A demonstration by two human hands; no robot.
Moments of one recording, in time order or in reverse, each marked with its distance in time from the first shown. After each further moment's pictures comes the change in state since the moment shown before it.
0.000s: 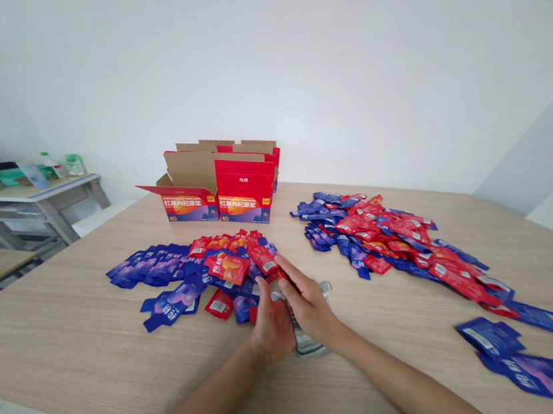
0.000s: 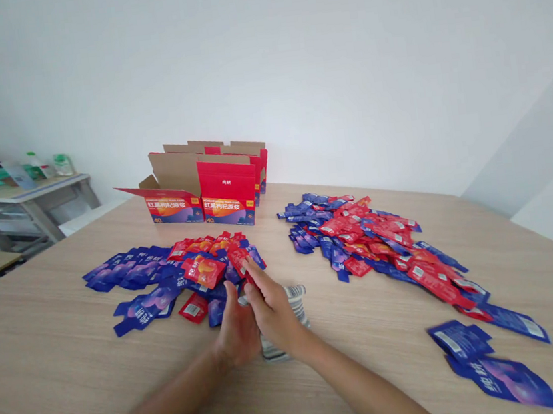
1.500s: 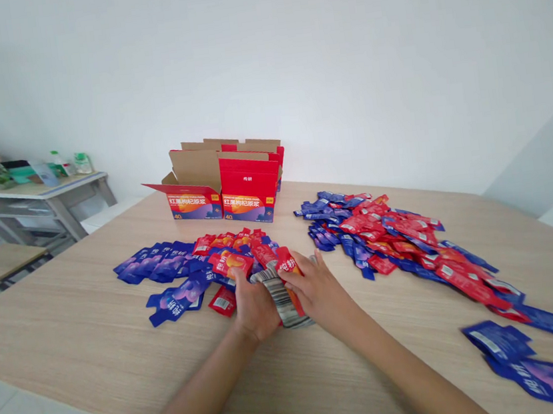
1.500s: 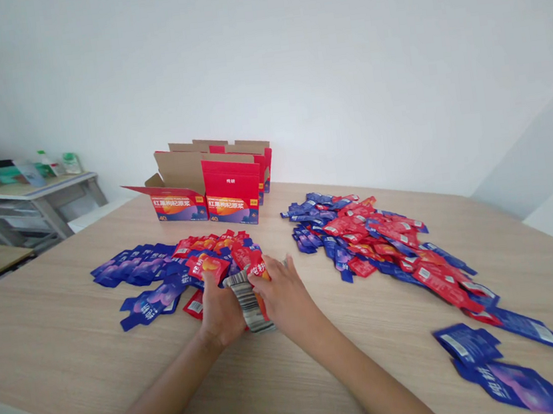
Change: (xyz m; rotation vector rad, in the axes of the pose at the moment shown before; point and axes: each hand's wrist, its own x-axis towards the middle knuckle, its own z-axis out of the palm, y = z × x) left_hand 0.000 0.044 0.007 -0.117 -0.234 0.054; right_hand 0.014 -0.015 -0.035 -0.735 -0.229 -0.158
